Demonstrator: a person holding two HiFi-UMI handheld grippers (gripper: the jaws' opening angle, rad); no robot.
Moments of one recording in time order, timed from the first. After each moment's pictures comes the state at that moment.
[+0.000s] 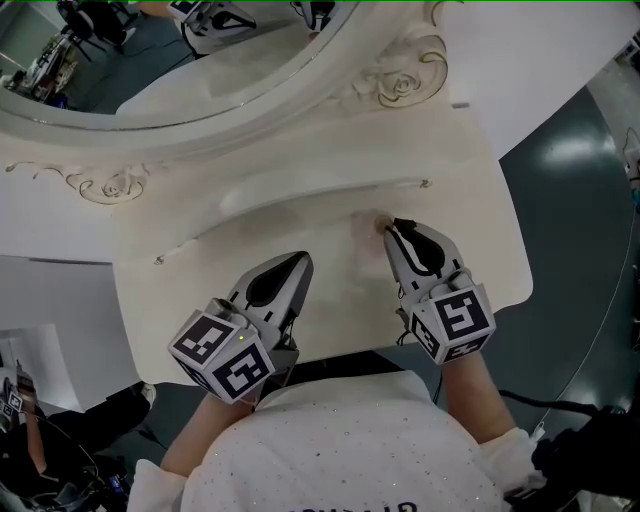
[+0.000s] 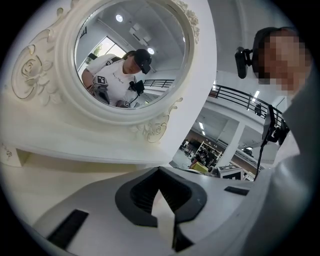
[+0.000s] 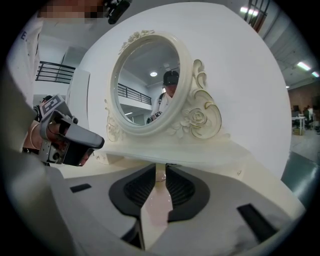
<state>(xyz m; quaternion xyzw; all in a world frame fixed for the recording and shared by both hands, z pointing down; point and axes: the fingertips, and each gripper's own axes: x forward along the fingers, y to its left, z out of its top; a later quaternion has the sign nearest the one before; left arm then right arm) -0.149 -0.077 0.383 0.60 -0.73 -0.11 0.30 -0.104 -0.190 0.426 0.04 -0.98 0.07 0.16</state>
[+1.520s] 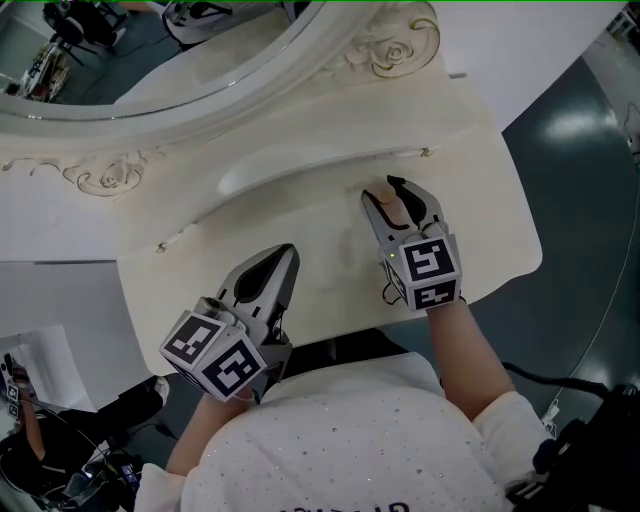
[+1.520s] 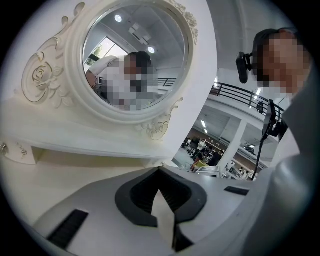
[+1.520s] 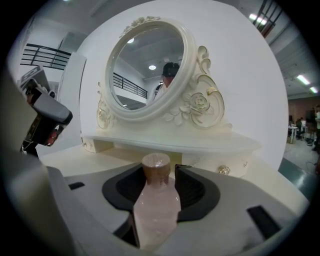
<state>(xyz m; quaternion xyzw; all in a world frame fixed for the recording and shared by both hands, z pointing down) -0.145 -0.044 0.388 0.59 -0.74 -0.10 0.31 -0.133 -0.194 0.475 0.08 -0.98 0.03 0.19</state>
